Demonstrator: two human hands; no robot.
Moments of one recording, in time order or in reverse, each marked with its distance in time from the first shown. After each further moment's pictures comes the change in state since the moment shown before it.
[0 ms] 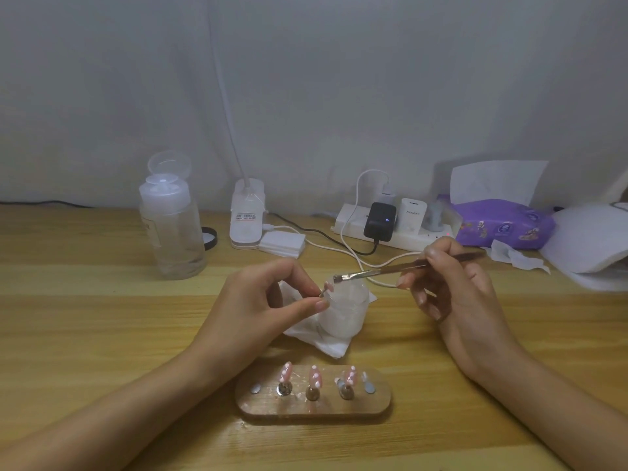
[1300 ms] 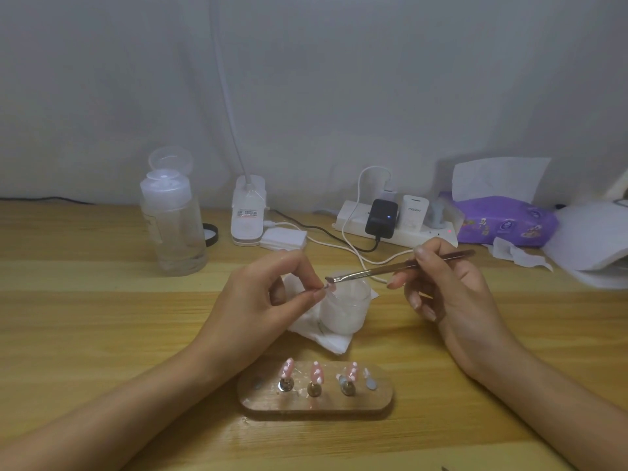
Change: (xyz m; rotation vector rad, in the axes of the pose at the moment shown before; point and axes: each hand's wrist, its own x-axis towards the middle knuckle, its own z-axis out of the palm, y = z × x) left_hand 0.001 0.002 0.002 0.100 0.042 0.085; right_hand 0.001 0.002 0.002 -0.026 -0.004 0.053
